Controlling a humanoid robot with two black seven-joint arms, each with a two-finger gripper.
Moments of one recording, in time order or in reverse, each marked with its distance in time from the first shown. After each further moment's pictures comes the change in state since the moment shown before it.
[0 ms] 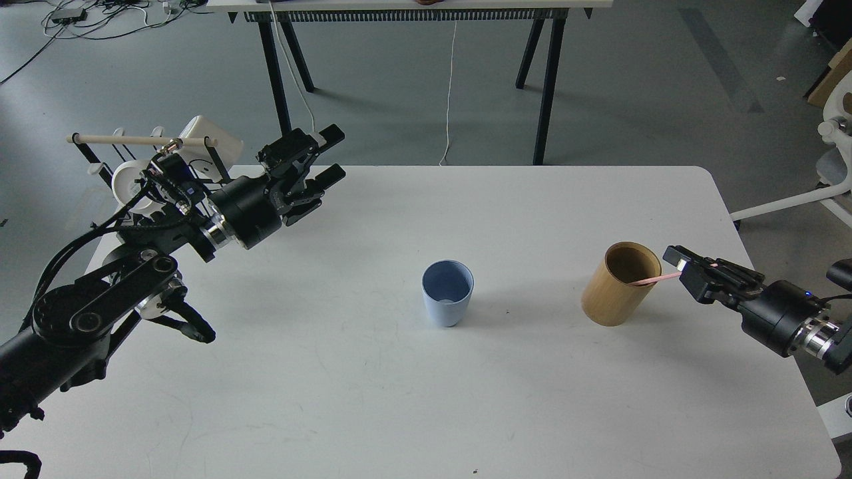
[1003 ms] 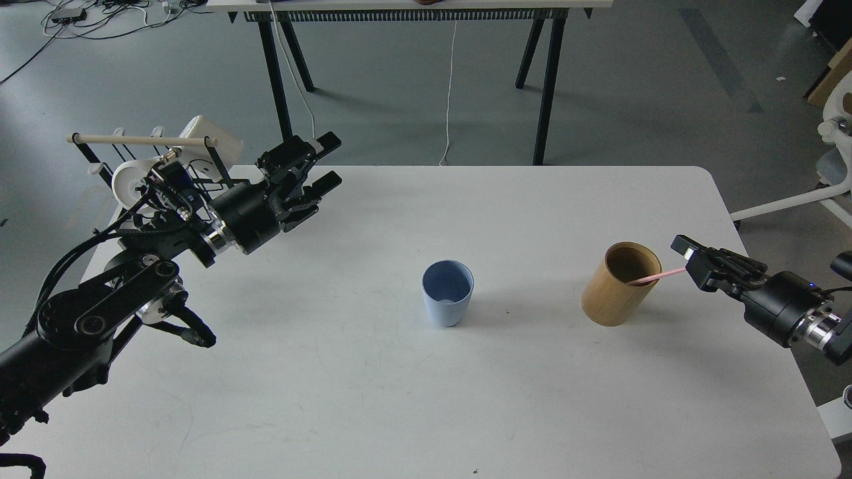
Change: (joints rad) left arm 0.009 -0.014 0.000 0.039 -0.001 -0.001 0.000; right arm 0.002 0.020 0.010 -0.034 0.034 0.000 0.000
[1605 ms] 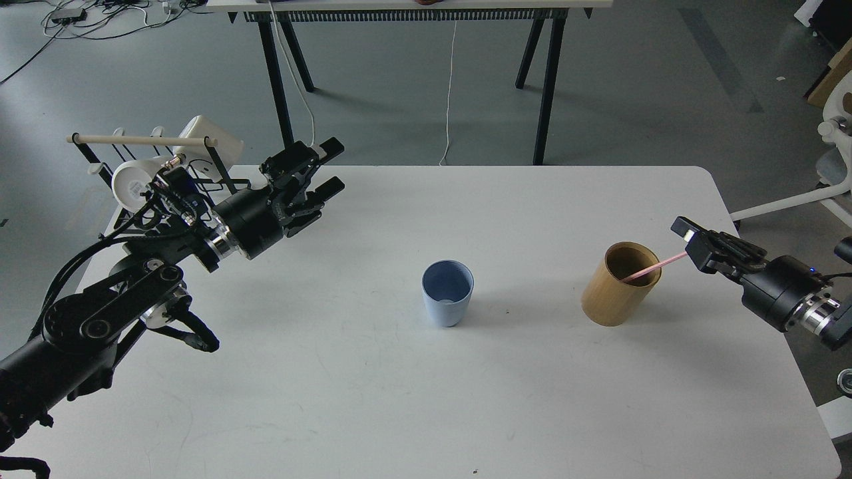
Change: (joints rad) left arm 0.015 -0.012 0.001 0.009 0.002 0.000 0.000; right arm 0.025 -0.003 0.028 0.014 0.030 0.000 0.000
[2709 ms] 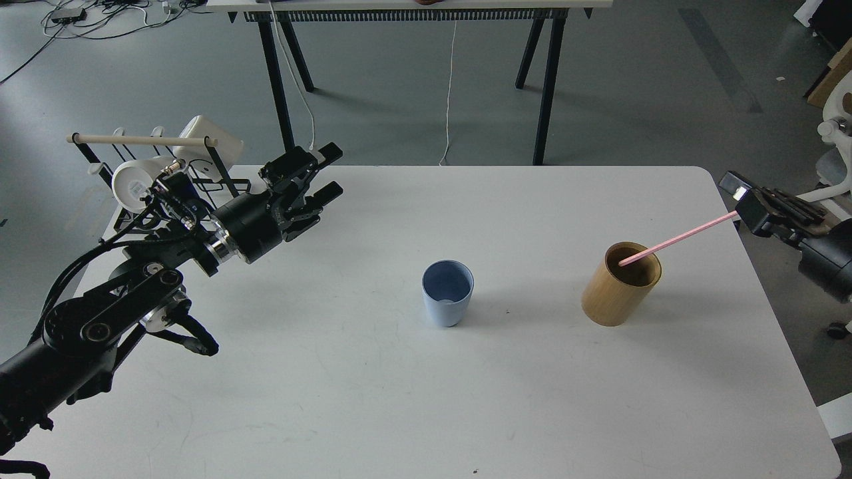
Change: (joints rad) left arm 0.005 -0.001 0.000 0.005 0.000 0.000 0.000; right arm 0.071 -0.208 0.028 0.158 0.002 0.000 0.000
